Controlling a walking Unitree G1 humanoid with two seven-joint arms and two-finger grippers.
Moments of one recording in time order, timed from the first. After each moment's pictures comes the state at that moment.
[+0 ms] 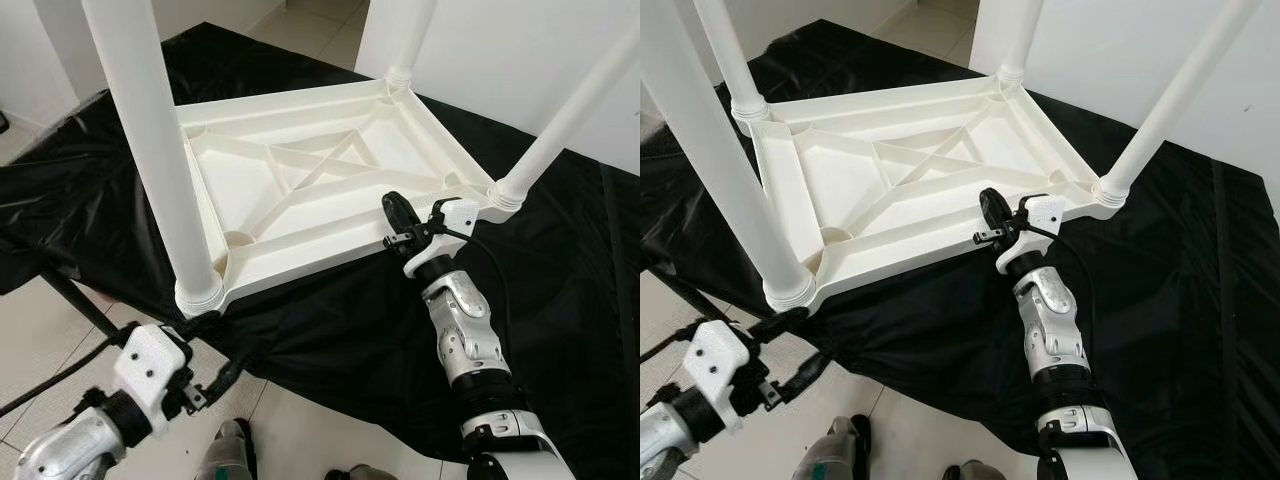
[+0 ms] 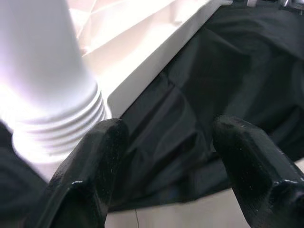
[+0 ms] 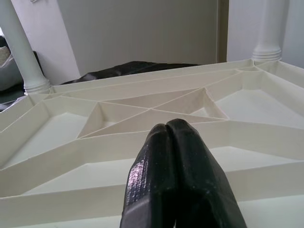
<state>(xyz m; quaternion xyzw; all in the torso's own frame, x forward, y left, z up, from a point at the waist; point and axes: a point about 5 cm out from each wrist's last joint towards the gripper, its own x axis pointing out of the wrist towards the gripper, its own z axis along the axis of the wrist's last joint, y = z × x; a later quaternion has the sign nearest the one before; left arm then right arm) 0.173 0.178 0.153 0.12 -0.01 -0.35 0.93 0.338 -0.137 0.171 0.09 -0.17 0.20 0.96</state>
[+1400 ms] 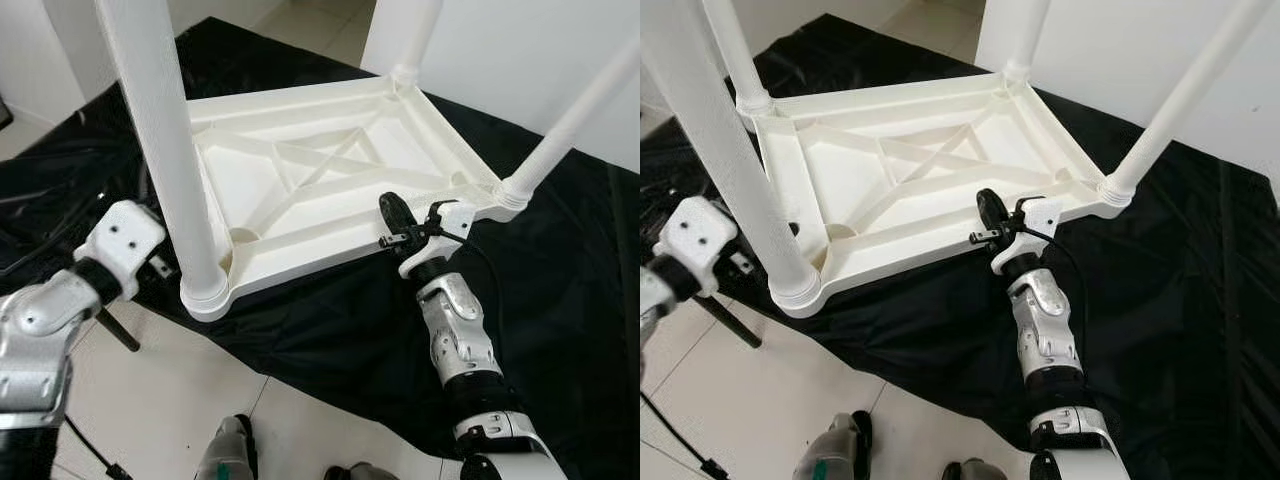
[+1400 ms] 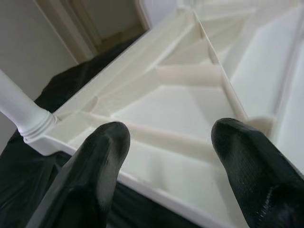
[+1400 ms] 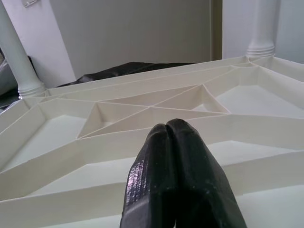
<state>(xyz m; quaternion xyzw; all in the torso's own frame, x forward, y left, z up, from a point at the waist) 0.282 0.207 0.218 0.28 -0.11 -0.24 0.92 0.336 -0.137 0.168 0.10 -0.18 0.18 0.96</state>
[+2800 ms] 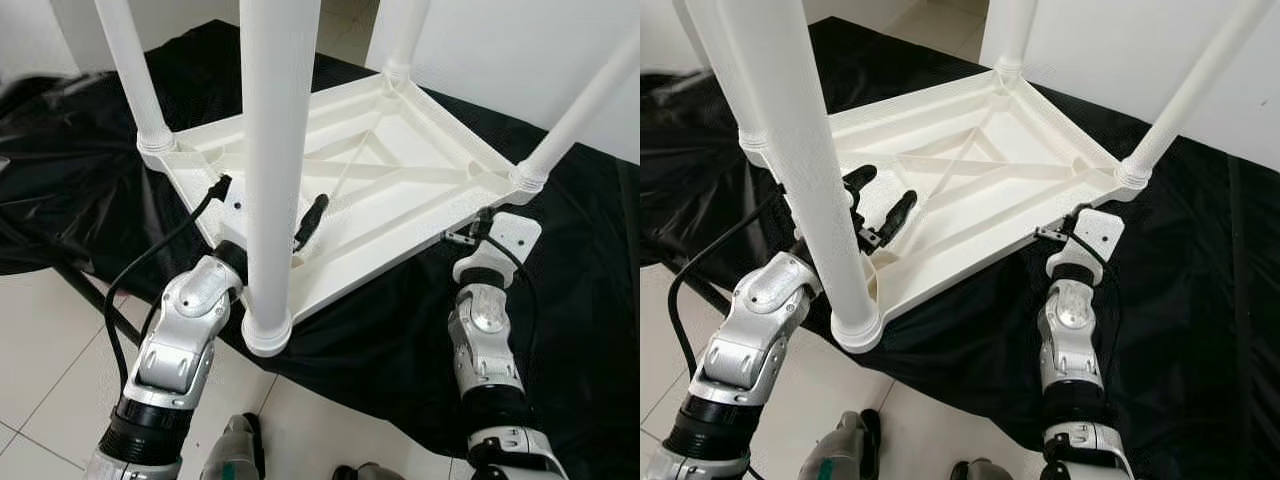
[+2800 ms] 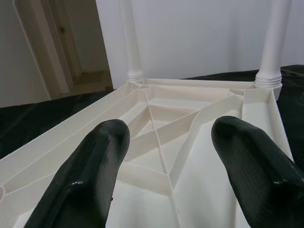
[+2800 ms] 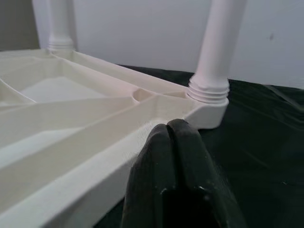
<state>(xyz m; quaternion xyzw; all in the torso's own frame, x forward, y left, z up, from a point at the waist) 0.285 0.087 0.227 0.10 -0.19 -0.30 0.93 0.325 -0.198 0.158 0.01 -0.16 -0.20 0.97</state>
